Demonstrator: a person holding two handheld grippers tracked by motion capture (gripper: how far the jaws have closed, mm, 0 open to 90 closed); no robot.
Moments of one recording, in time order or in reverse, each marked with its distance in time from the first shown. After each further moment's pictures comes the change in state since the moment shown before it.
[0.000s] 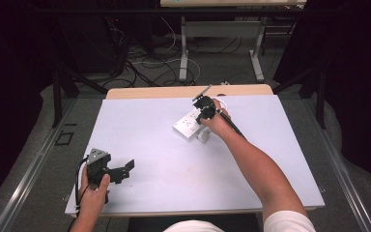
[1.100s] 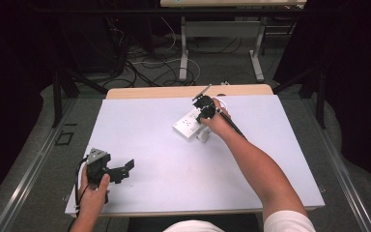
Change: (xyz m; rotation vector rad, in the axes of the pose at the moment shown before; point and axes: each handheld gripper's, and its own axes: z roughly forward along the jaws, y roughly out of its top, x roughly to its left) left arm 0.000 0.000 0.000 -0.005 -0.001 -0.004; right arm 0.001 0.001 -0.002 -0.005 -0.020 0.005
